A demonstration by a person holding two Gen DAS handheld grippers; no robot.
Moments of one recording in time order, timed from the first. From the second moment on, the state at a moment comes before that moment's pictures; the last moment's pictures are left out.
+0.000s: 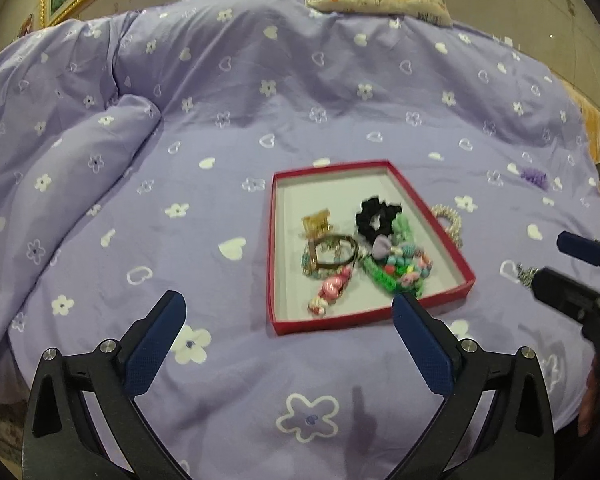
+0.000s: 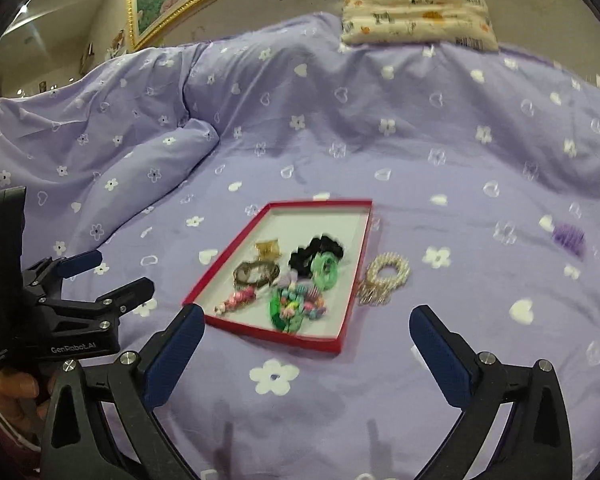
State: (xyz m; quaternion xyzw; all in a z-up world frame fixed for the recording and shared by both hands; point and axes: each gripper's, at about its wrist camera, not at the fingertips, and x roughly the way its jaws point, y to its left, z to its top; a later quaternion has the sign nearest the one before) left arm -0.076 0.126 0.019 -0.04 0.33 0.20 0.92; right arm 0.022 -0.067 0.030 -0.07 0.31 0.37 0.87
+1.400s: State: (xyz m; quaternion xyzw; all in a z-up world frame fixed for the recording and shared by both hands) left arm -0.086 0.119 -0.003 -0.05 0.33 0.21 0.92; right arm 0.016 -0.054 -0.015 -0.09 0.32 0.36 0.87
